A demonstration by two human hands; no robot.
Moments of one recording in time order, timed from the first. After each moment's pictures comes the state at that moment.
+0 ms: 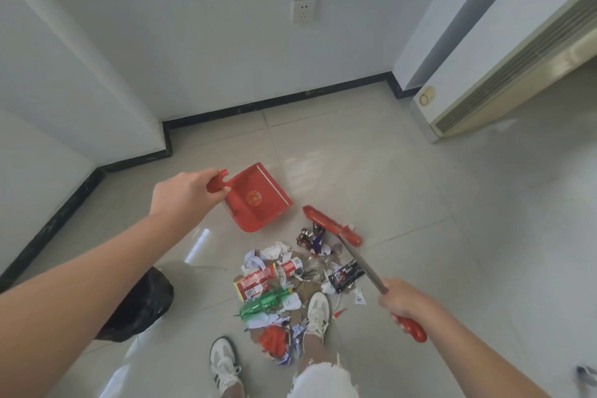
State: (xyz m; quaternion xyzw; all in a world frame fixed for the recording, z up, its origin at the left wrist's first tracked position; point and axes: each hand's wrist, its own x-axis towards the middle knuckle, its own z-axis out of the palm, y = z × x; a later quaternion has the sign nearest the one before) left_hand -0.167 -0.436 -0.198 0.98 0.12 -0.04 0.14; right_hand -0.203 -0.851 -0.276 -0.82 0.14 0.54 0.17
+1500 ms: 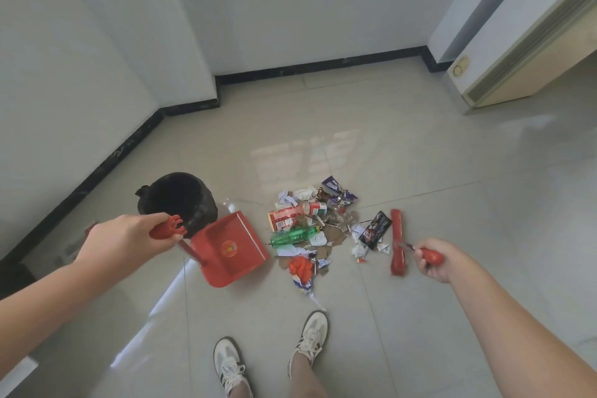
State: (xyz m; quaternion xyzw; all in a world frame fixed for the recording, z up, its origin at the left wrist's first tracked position) left_hand -0.583 -0.383 -0.189 0.97 0.21 -0.12 0.08; right_hand -0.401 -0.878 -0.281 -0.62 0.47 0.40 0.49
